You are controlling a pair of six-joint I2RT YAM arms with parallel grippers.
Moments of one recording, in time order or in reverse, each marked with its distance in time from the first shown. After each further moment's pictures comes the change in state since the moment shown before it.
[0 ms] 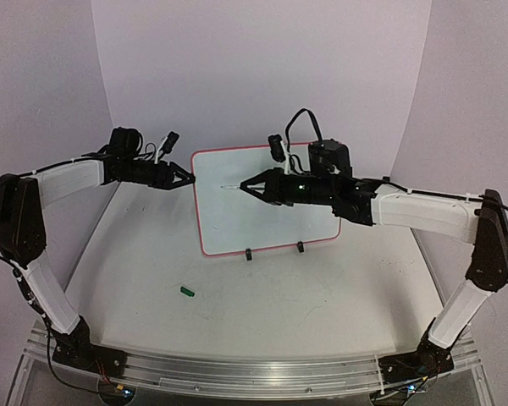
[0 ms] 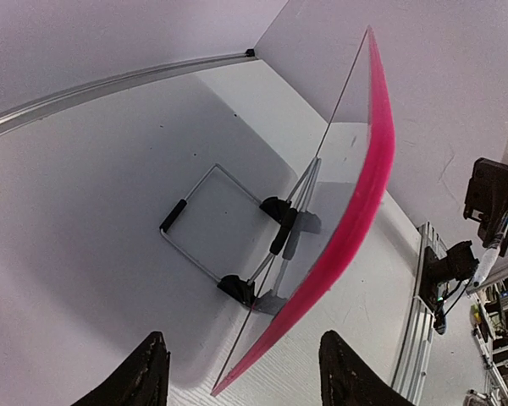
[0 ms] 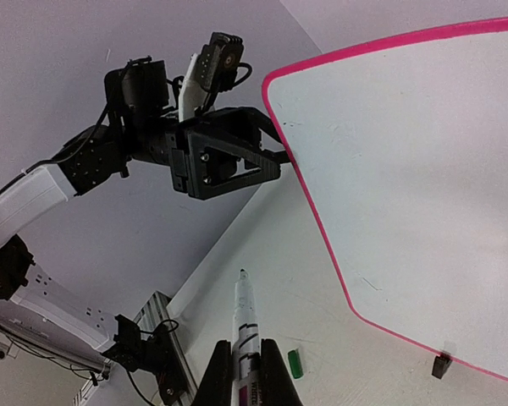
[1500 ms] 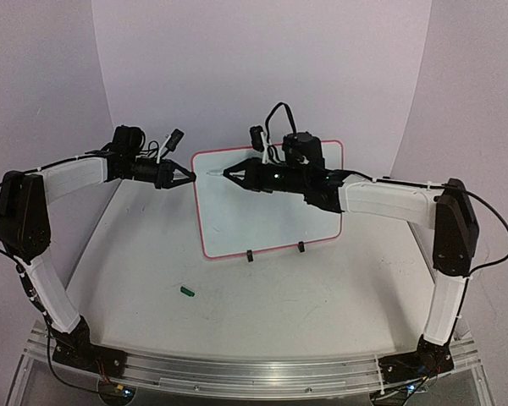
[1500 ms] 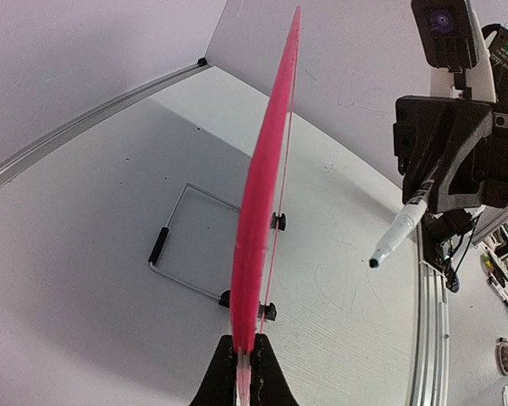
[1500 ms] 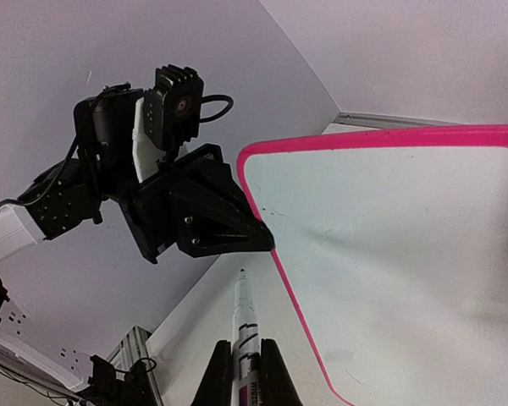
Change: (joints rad) left arm -0.005 0.053 0.054 0.007 0.124 0.205; right arm -0.007 0.261 0.271 0.032 0.026 -0.035
